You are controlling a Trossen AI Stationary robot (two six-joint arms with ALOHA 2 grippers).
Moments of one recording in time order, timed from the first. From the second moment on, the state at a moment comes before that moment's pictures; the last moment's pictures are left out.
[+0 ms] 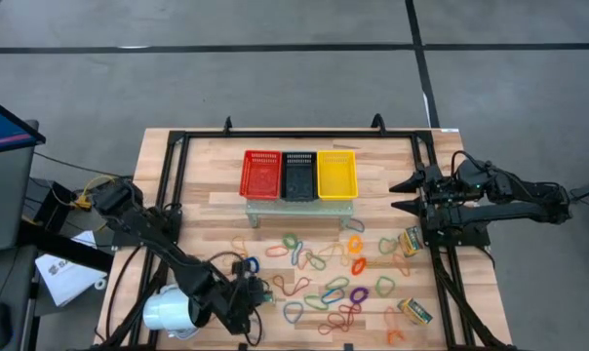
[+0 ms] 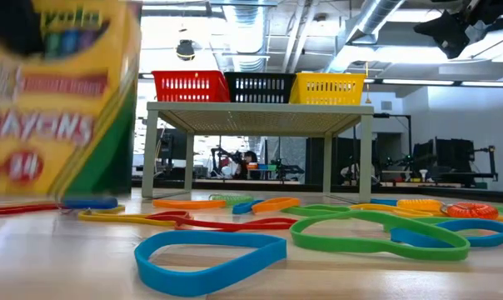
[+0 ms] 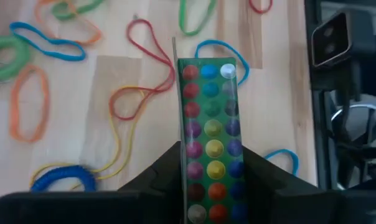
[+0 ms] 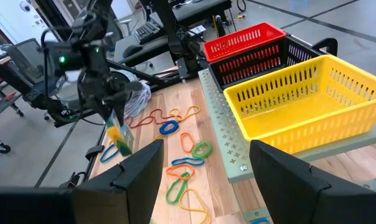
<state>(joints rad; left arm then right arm) -0.72 1.70 1.18 -0.54 -0.37 -0.71 -0.01 0.33 0.63 -0.55 0.00 0.34</state>
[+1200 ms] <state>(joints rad) 0.27 1.28 1.45 -0.78 -0.26 0.29 -0.01 0.33 0.63 -0.55 0.00 0.34</state>
